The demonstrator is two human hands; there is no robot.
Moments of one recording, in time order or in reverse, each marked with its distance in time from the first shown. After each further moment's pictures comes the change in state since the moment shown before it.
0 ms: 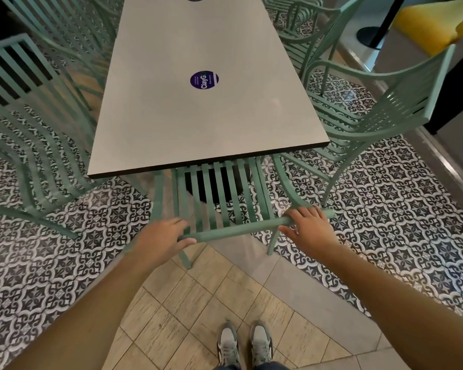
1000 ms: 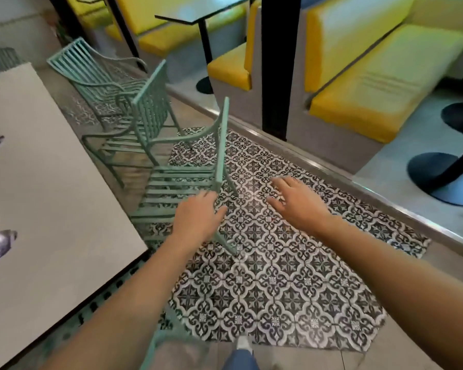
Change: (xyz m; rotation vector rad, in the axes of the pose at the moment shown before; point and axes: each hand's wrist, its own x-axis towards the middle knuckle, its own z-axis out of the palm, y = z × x) left_hand 0.327 0.566 -0.174 0.057 0.215 0.376; right_hand -0.061 0.456 -0.179 0.265 0.425 0.424
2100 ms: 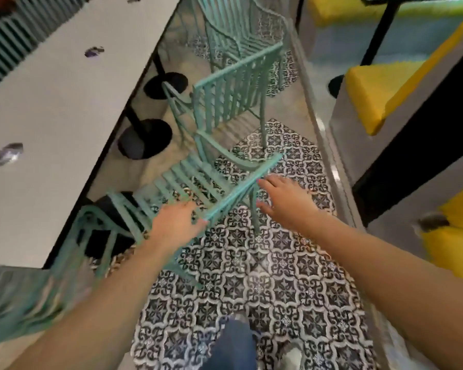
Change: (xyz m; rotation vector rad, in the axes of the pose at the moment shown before) left_hand 0.380 0.021 0.045 0.013 -0.092 -0.750; right_hand 0.544 0.161 -0.005 -0.169 -0.379 -0.831
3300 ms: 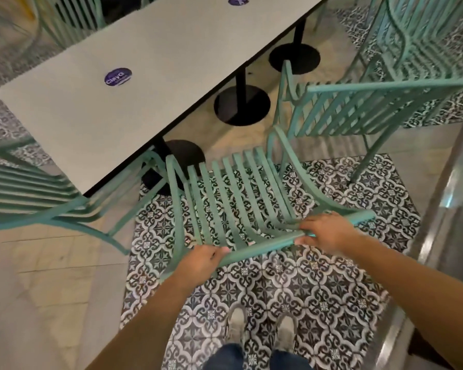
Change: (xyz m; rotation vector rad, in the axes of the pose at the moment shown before) left_hand 0.034 0.041 0.055 -0.736 -0.226 -0.615; right_hand 0.230 0.090 0.022 -0.269 -0.530 -0.629
